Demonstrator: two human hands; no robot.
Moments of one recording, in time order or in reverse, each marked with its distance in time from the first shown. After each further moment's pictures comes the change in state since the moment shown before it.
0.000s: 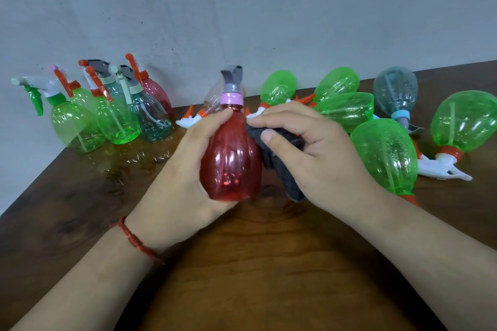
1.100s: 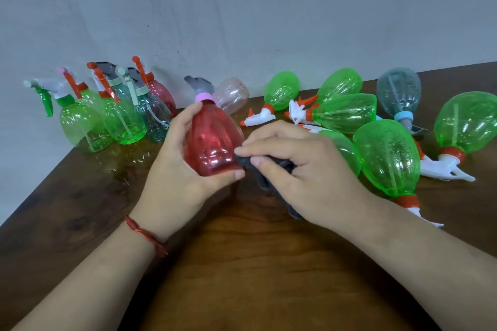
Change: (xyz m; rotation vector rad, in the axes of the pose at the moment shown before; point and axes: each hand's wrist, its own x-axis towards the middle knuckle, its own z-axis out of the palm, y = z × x) left_hand -0.013 -0.023 0.001 -0.358 0.227 -0.208; right_hand -0.010 -0.007 0.009 -0.083 -0.106 -0.108
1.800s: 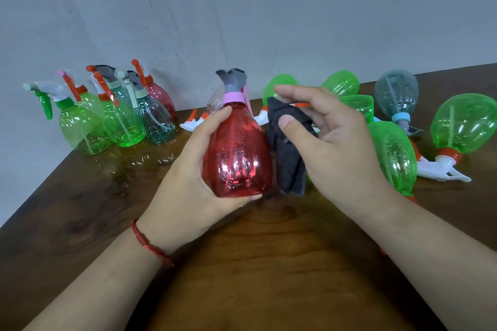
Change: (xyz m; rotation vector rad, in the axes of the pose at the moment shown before) left_hand -0.016 0.013 0.007 0.160 -0.172 0.157; right_hand 0.014 0.003 -0.015 0.260 0.301 0.216
